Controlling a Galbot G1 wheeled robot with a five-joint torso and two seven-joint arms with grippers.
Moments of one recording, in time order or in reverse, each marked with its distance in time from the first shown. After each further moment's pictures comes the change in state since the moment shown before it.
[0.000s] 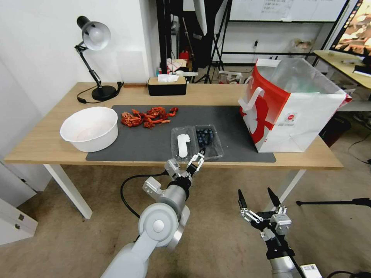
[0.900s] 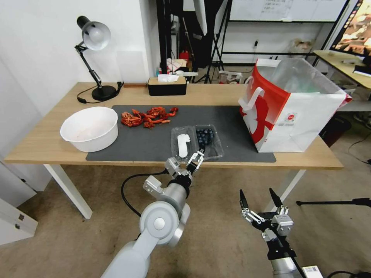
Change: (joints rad) left arm -0.008 -0.012 0.002 0.018 -0.004 -0.009 0.014; right arm -0.004 0.002 0.005 0.001 0.003 0.008 0.005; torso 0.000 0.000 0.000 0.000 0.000
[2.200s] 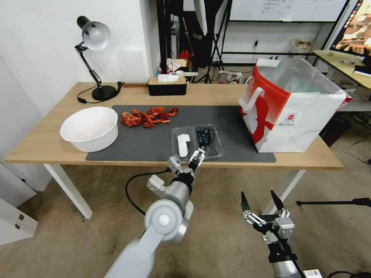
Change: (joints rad) left arm -0.022 -0.032 0.008 0.058 -0.009 -0.046 0.061; right arm -0.016 0.004 0.004 -0.007 -0.001 0.018 0.002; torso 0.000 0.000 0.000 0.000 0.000
